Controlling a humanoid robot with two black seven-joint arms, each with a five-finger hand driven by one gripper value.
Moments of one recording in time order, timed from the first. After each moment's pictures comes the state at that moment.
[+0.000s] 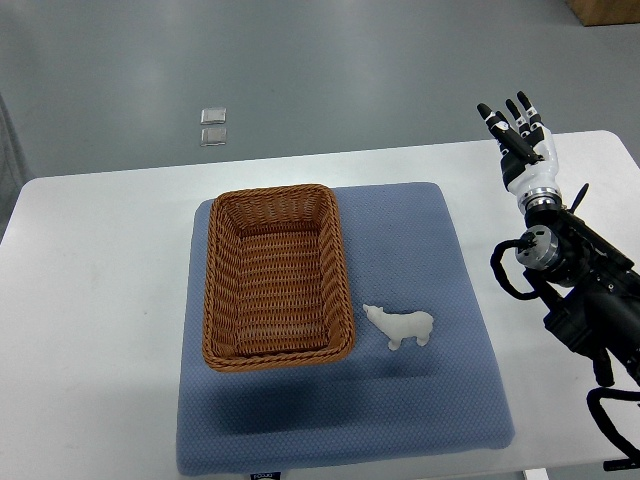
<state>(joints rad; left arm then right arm) -0.01 0.00 -0.02 -0.15 0.01 -0.08 -0.06 0.67 -0.08 1.08 0.61 -0.29 -0.06 0.45</state>
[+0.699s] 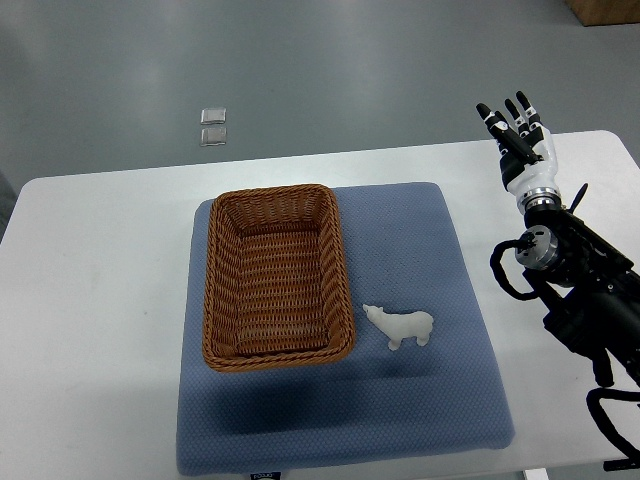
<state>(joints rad) -0.01 0.00 -0.02 -0.14 0.01 -0.08 -0.06 0.67 -0.08 1.08 0.61 -0.29 -0.05 0.45</state>
